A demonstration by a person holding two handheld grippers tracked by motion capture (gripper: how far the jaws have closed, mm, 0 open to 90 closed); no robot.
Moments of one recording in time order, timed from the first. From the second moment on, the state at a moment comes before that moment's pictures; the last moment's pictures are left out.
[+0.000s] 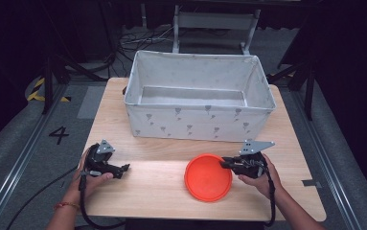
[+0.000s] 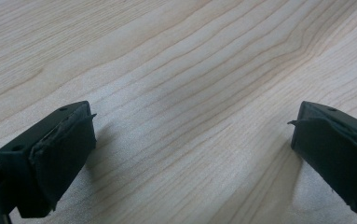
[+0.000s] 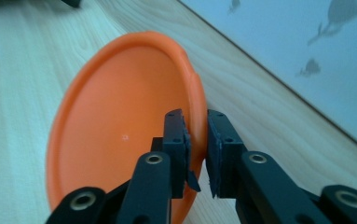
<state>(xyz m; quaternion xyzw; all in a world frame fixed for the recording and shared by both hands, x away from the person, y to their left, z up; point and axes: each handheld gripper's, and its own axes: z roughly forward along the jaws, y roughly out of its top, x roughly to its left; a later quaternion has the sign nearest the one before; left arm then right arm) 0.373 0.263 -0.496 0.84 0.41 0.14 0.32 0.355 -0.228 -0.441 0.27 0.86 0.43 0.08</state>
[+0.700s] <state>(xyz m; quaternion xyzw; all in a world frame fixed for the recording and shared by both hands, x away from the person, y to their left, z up) 0.373 0.263 -0.496 0.84 0.41 0.14 0.32 0.342 -0.238 -0.355 0.19 0.89 0.35 0.21</state>
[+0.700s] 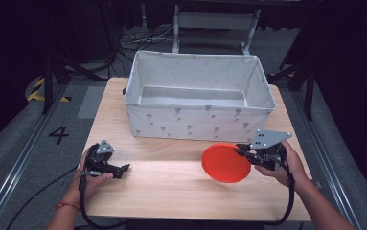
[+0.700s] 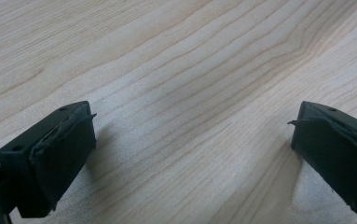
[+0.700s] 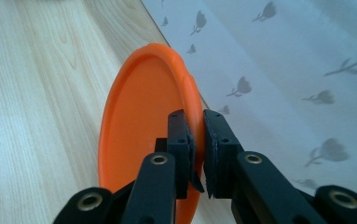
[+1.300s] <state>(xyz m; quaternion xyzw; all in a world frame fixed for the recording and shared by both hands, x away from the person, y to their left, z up) 0.373 0.263 -0.496 0.84 0.41 0.14 0.32 0.345 -0.236 -0.301 0.13 0.91 0.33 0.23</state>
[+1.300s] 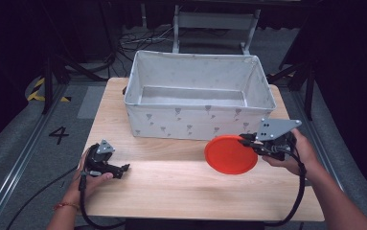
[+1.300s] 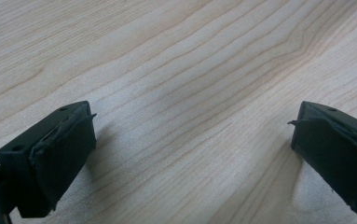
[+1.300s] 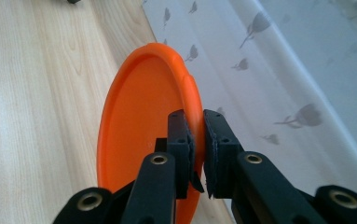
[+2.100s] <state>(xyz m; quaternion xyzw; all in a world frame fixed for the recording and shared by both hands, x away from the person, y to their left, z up) 0.373 0.263 -0.496 0.84 0.41 0.14 0.32 0.354 -0.257 -0.219 0.13 0.90 0.33 0.26</state>
